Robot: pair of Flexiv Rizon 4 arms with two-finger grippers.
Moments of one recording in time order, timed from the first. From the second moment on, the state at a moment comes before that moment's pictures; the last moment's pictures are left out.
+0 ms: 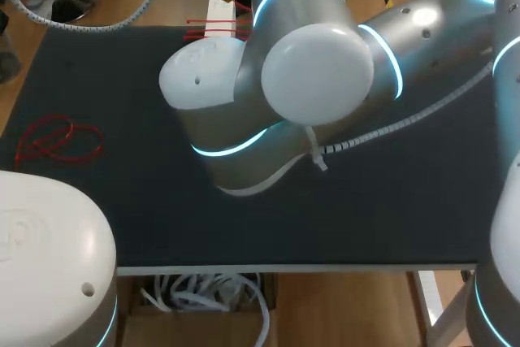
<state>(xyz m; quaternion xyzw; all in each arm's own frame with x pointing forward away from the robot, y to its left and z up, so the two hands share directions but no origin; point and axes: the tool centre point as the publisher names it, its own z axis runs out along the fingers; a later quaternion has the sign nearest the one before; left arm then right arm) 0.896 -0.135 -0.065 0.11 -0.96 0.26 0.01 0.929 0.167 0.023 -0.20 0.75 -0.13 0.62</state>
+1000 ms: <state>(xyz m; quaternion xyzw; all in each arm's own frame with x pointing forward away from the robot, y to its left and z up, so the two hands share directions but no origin) 0.896 -0.135 -0.065 0.11 -0.96 0.26 0.01 0.923 0.175 0.018 -0.21 0.74 -0.14 0.62</state>
